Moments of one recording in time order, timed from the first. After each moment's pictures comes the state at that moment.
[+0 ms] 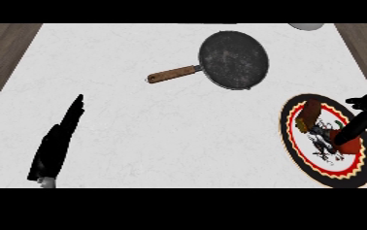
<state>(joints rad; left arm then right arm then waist) 0.06 0.35 -0.14 -1.56 -0.04 0.16 0.11 -0.43 -0.69 0.05 -0.93 0.15 0.51 0.88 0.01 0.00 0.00</state>
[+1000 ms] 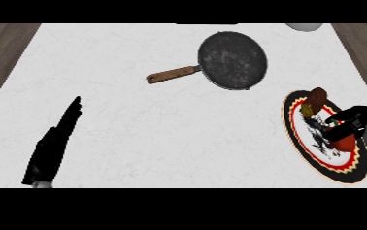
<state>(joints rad) 0.09 0.29 -0.06 -1.61 -0.11 0.07 0.12 -0.38 -0.57 -0.04 -0.88 0.33 0.41 0.77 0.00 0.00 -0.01</state>
